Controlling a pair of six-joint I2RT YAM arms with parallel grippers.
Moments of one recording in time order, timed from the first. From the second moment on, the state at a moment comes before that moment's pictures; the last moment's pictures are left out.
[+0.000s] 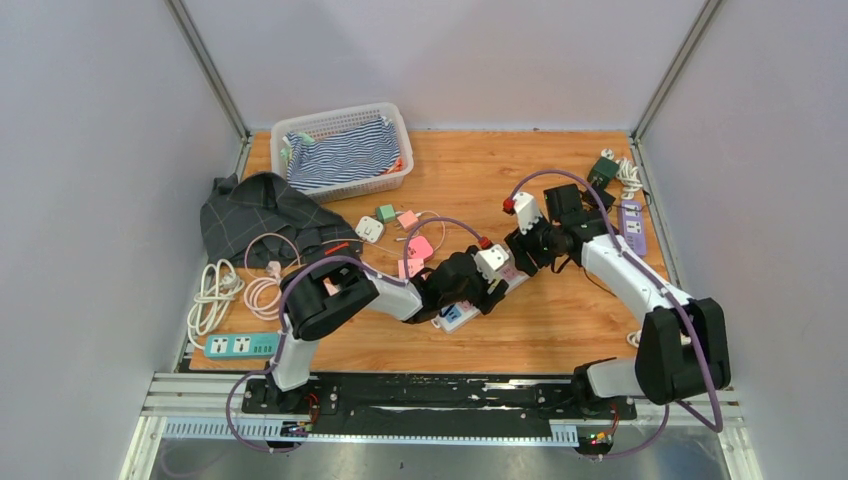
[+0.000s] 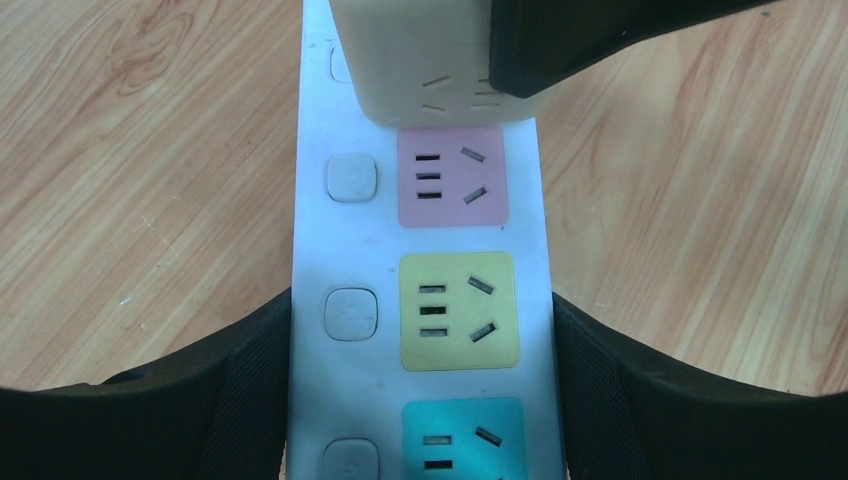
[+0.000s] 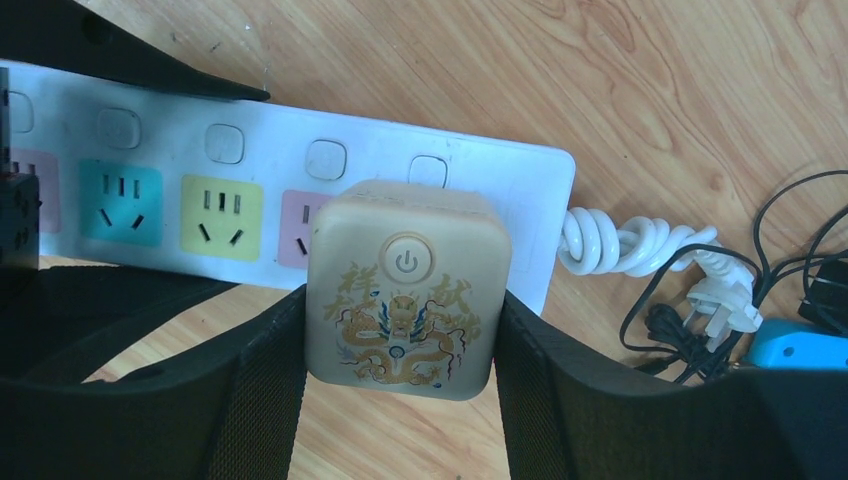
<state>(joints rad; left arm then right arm) -1.04 2.00 0.92 0.66 -0.05 -0.06 0.28 1.34 0.90 -0.53 -0.26 -0.48</state>
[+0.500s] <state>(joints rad) -1.04 2.01 0.93 0.66 -0.05 -0.06 0.22 1.29 0.90 -0.58 -0.42 -0.50</state>
